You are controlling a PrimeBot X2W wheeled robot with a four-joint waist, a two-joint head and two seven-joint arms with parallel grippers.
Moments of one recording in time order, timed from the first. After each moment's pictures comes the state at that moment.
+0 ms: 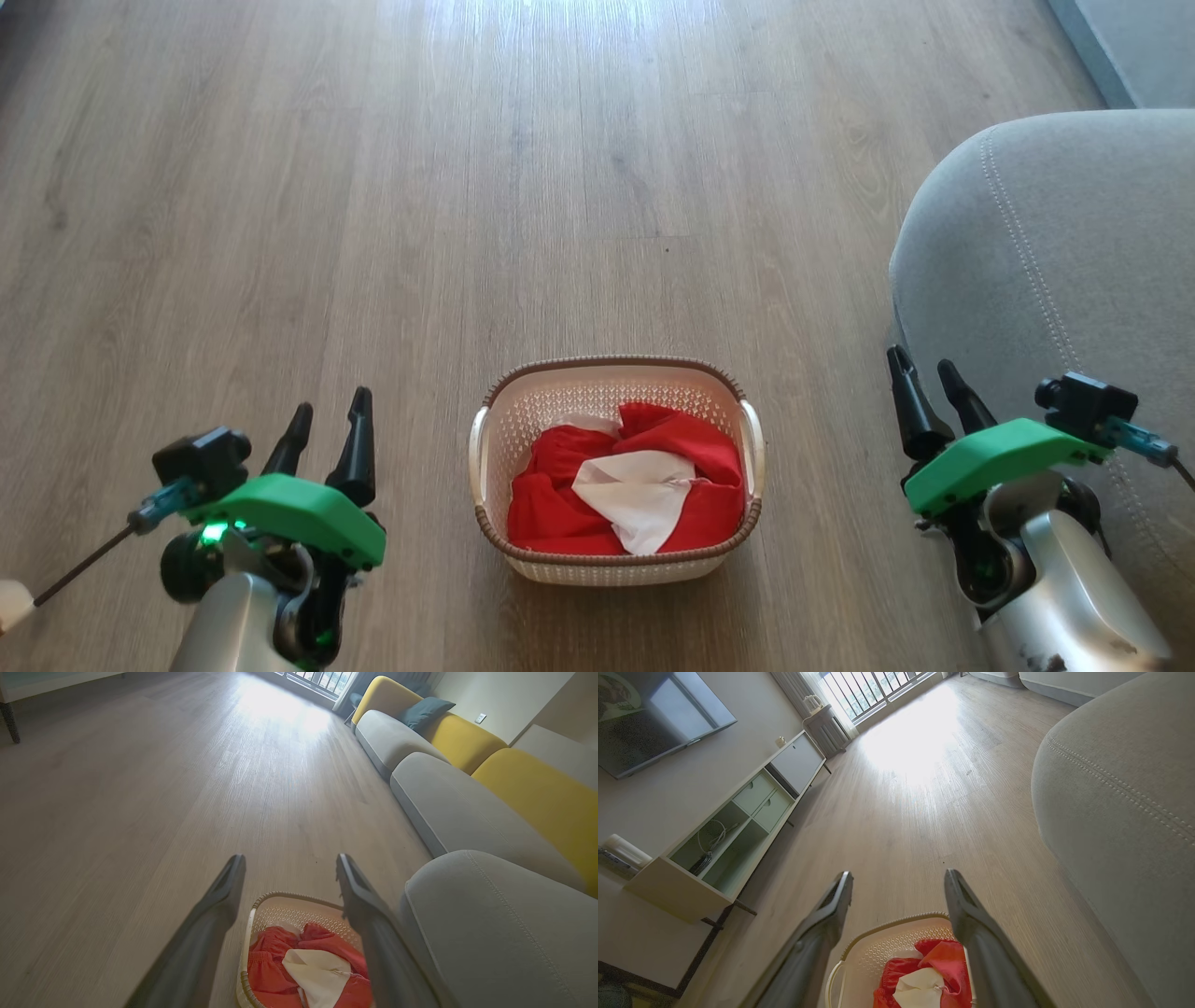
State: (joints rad) left arm -0.20 0.06 -0.06 0.44 -0.54 -0.06 -0.13; right arm -0.30 -0.13 0.10 0.60 0.73 0.13 -0.13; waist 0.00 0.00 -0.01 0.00
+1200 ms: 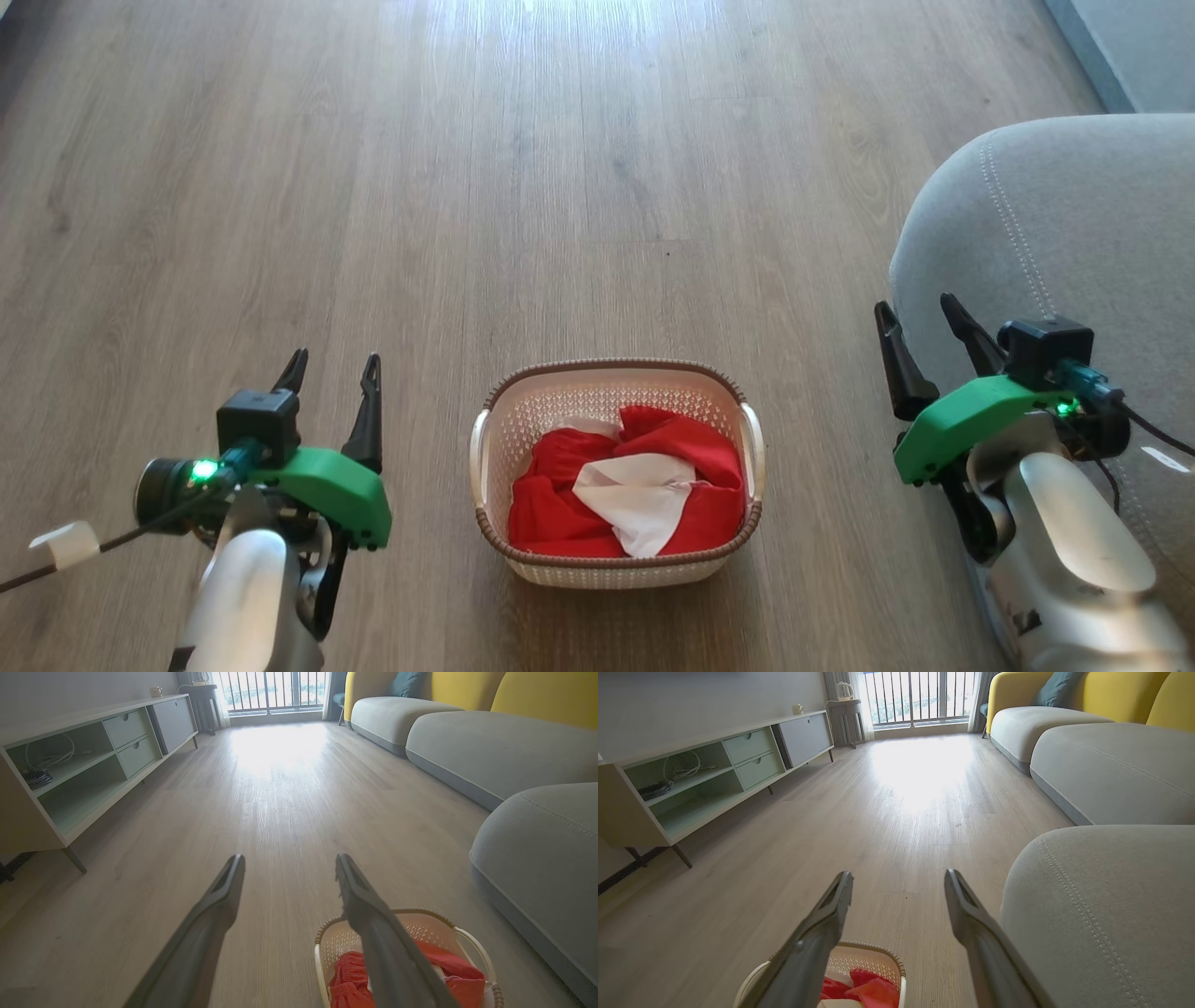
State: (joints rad) left arm -0.29 0.07 -0.07 0.51 -0.10 -0.04 -0.24; right arm -0.43 -0.16 0.14 0.70 0.33 0.13 -0.24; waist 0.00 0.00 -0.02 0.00
